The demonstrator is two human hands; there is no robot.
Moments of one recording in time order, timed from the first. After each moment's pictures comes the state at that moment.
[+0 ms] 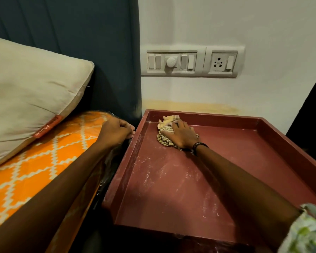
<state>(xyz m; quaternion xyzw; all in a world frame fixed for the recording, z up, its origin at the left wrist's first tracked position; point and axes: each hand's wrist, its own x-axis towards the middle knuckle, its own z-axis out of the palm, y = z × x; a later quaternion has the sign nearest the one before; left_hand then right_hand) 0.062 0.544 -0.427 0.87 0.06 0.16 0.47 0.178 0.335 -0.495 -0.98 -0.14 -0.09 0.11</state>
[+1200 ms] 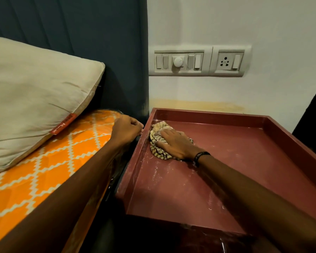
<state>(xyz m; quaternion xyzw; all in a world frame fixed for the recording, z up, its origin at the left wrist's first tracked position) 0.065 0.545 -0.432 0.87 0.06 0.18 0.45 0.126 0.366 -0.496 -0.93 -0.32 -0.10 0.12</state>
